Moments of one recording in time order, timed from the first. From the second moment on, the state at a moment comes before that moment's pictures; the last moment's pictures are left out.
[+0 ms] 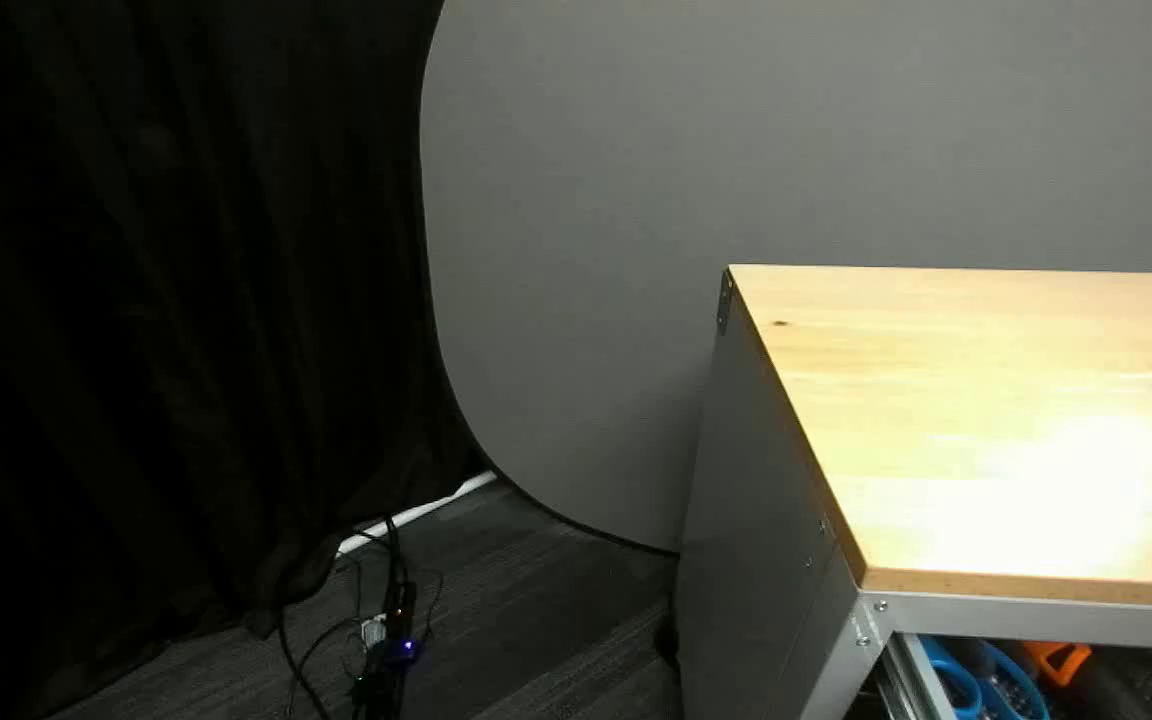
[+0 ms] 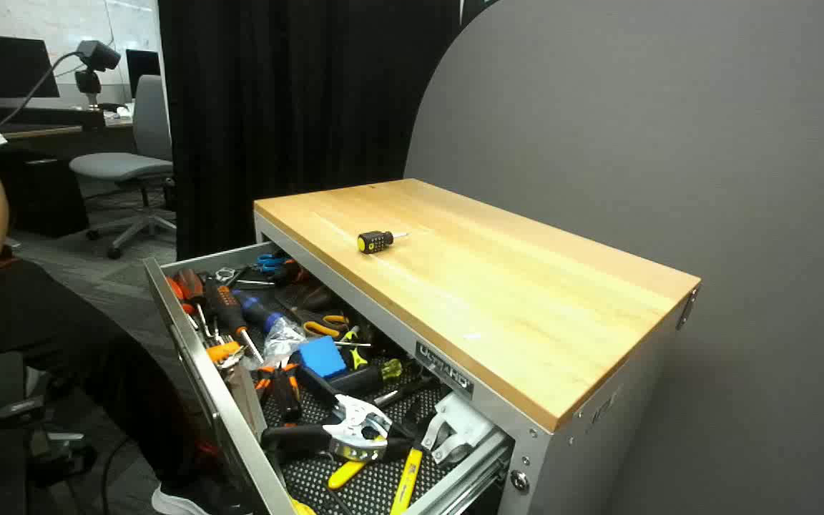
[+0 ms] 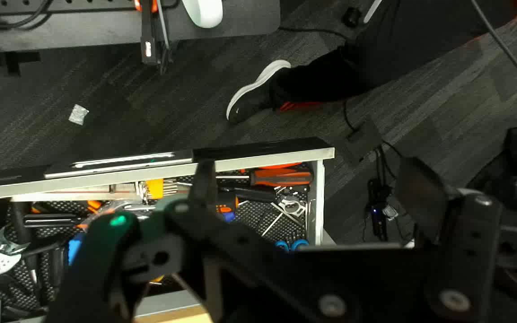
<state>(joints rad) 0.23 -0.75 0.26 -2.49 0.35 1.75 0.37</state>
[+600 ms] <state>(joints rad) 0.17 -0.73 0.30 -2.49 0.30 1.91 0.38</state>
